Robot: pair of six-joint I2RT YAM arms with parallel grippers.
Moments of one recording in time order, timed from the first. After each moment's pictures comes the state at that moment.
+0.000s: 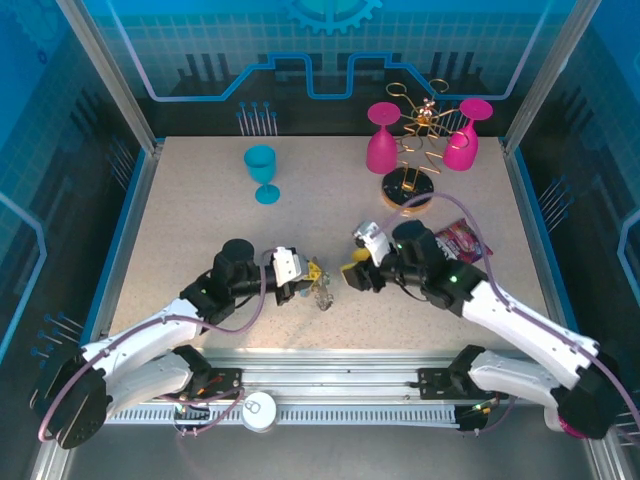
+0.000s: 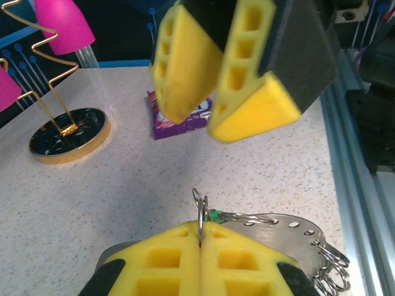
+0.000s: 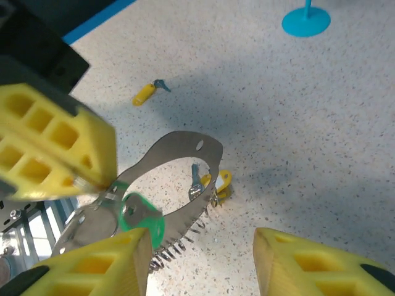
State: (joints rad) left arm -0.63 0.99 0.49 0.21 0.58 0.31; right arm 0.72 0.98 0.75 -0.32 -0.29 0.02
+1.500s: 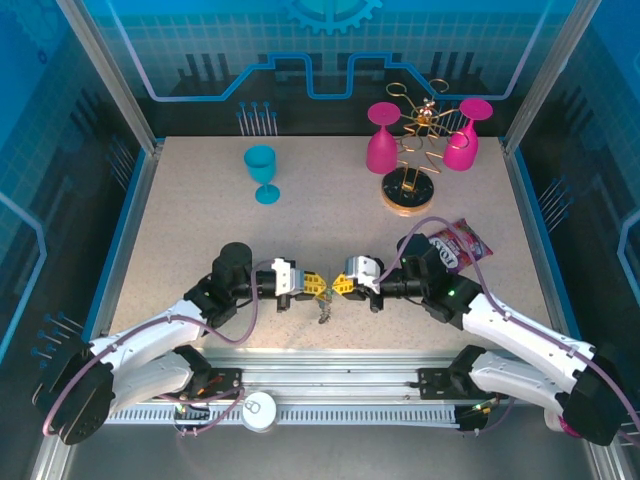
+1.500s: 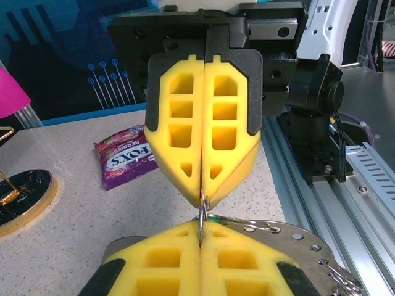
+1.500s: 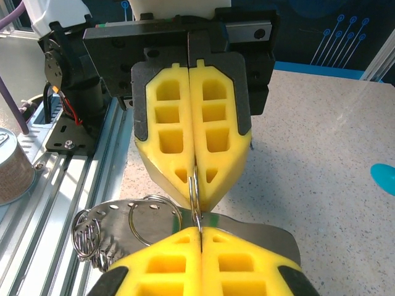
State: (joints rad) left arm -0.62 1.02 0.44 0.38 0.81 0.36; right arm 0.74 0.97 0.63 -0.10 -0.61 -0.45
